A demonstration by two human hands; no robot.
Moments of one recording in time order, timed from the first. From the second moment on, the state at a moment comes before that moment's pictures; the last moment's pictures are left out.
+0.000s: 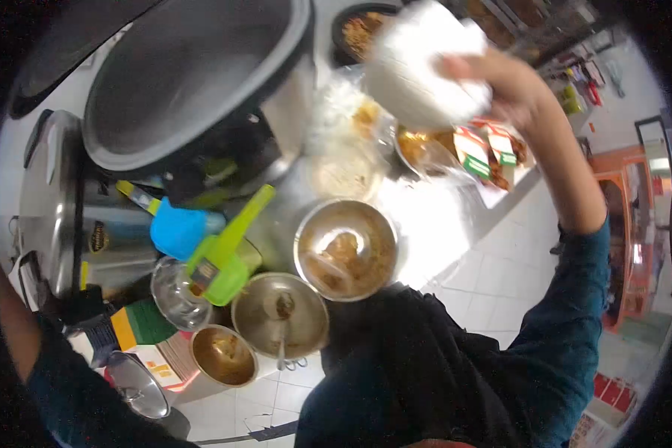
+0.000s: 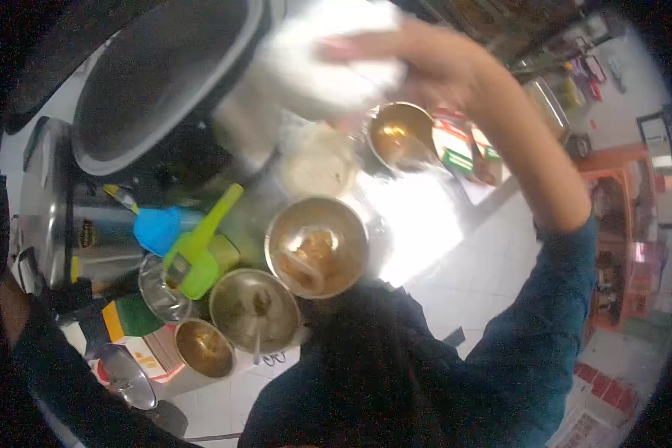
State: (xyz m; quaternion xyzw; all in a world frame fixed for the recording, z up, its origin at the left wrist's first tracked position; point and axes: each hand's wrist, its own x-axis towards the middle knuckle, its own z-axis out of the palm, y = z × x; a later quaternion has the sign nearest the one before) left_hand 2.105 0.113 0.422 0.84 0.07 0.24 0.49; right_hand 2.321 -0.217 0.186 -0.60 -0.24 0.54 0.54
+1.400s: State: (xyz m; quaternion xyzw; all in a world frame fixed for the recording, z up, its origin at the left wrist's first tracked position) left_hand 2.158 -0.439 -0.135 0.40 0.36 0.31 0.79; right_hand 2.311 -0.560 -0.118 -0.71 -0.32 0.47 0.42
